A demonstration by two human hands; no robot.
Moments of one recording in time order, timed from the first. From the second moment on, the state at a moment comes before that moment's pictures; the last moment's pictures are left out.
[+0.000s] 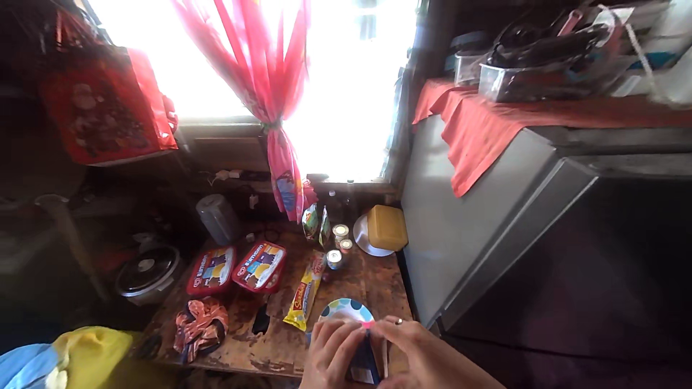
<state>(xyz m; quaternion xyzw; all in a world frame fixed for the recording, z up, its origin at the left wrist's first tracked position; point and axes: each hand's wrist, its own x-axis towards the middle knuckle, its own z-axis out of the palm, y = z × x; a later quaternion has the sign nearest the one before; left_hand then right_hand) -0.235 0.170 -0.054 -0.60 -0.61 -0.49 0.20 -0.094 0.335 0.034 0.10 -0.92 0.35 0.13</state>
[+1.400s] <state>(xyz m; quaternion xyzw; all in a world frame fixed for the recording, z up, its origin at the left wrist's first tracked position) -0.236 0.166 -0.054 -0.54 -0.64 -0.53 0.13 -0.103 0.328 -0.001 0.10 -0.92 0.22 0.30</state>
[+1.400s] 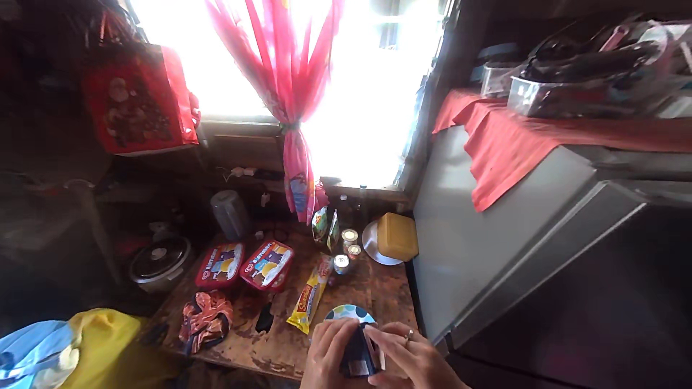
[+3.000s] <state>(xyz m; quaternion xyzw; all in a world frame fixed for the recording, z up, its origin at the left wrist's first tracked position) -0.239 0.153 -0.061 -0.47 -0.48 -0.72 -0.15 -0.125 0.318 0.003 0.18 -0.83 0.49 0.22</state>
